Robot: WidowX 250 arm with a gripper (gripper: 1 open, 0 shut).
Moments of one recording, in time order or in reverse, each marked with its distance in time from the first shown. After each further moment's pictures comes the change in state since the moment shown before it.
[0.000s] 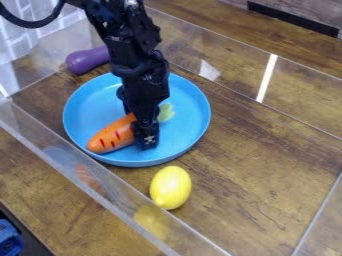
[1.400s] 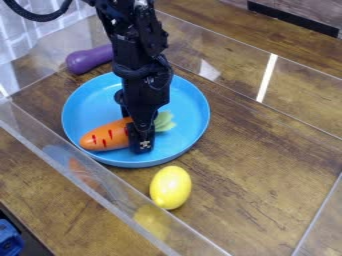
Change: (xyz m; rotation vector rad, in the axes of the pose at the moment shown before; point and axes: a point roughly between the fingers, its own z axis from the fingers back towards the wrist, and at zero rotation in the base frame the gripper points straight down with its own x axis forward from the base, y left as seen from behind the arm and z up) arm -0.012 -0.013 0.008 -0.037 0.144 -0.048
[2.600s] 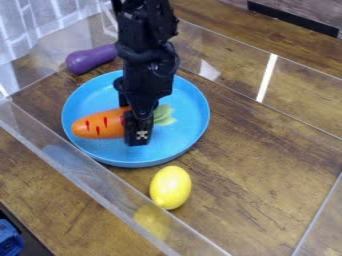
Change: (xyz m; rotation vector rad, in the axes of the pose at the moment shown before) arm 0.008 0.000 0.025 0.047 0.028 -0.044
